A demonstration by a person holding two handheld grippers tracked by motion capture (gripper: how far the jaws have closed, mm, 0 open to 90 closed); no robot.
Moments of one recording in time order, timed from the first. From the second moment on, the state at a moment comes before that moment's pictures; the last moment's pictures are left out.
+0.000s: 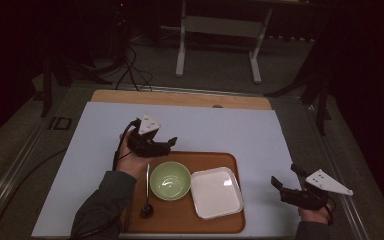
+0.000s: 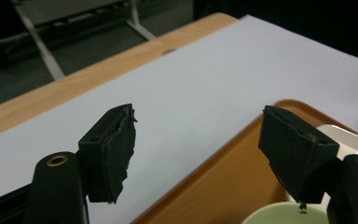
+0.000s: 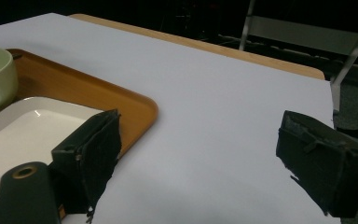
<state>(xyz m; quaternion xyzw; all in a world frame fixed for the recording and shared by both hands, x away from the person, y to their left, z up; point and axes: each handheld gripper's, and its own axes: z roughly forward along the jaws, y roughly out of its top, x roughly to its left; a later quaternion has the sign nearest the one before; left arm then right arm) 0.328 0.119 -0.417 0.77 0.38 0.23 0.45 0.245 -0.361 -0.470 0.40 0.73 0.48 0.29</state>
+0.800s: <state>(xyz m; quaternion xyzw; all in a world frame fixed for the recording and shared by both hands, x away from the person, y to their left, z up) 0.271 0.239 -0.442 0.70 0.46 0.32 0.44 0.244 -0.363 -0.470 0.40 0.72 0.48 0.29</state>
